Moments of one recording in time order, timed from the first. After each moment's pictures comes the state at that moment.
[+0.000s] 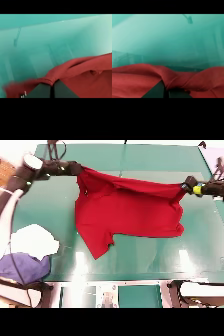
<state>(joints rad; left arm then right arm) -0.11 -1.67 1.55 0.72 -0.67 -1.00 -0.38 -1.52 1.26 -0.75 0.83 1.22</state>
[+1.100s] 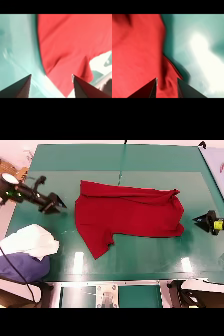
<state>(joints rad) 0.23 -1.69 1.35 0.87 -1.47 -1.27 -0.87 -1.43 0.96 -0.83 1.25 1.14</state>
